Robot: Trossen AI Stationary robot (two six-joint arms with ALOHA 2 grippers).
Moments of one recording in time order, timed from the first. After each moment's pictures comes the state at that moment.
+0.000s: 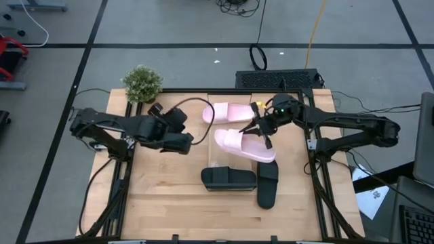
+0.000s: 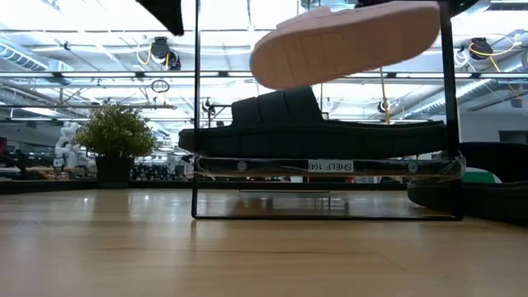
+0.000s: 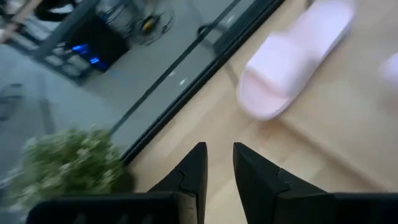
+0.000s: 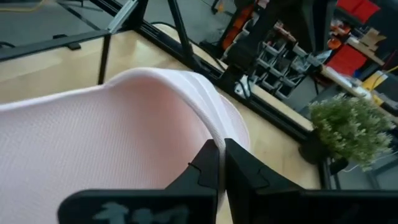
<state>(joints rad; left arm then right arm) -0.20 1.52 1.59 -1.44 -0.86 -0.81 -0.30 1.15 0.80 0.01 -0.53 -0.65</state>
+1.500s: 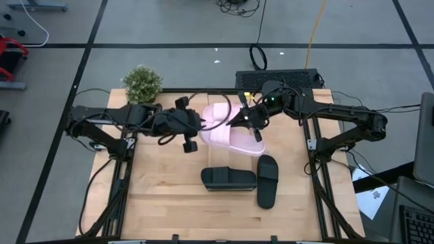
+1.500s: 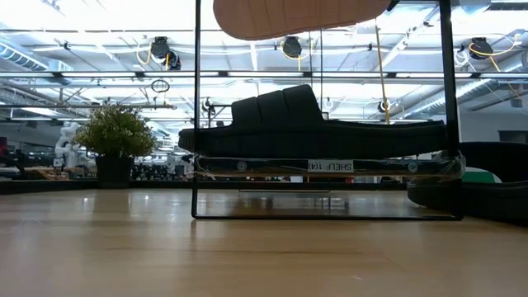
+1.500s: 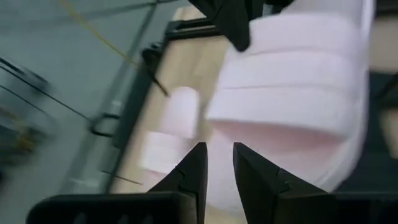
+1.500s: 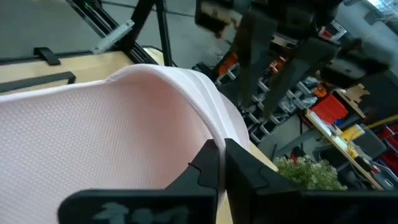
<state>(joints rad) -0.10 1.43 1.59 -0.85 -0.41 0.01 -0.27 1.34 1.16 -0.11 -0.56 -0.81</state>
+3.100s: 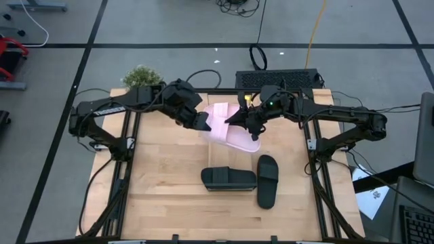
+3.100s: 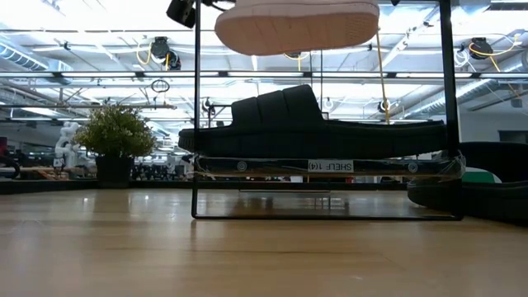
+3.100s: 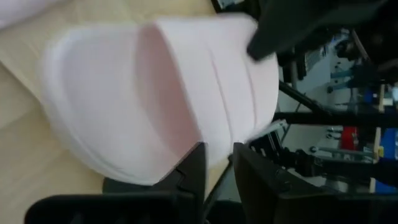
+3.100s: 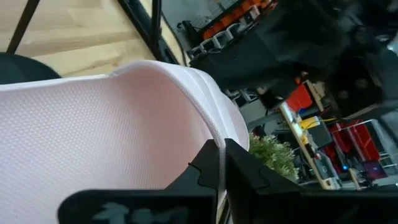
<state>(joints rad) 0.19 1.47 1.59 -0.83 0.34 -1.02 -0.22 1.34 1.16 -0.16 -0.34 -1.06</state>
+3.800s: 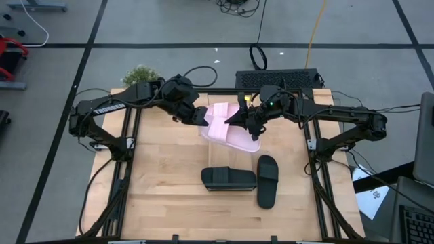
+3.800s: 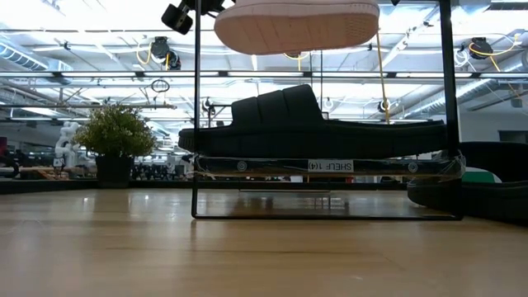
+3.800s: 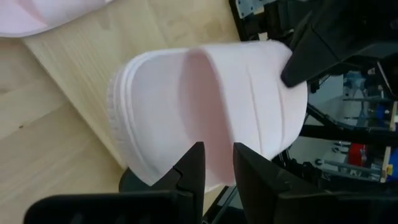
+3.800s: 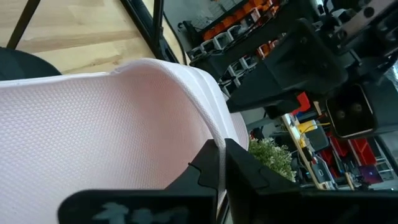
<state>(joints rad) 0.24 1.47 1.59 -0.89 0.34 -1.02 -0.22 1.34 1.16 -0.16 -0.34 -1.09</state>
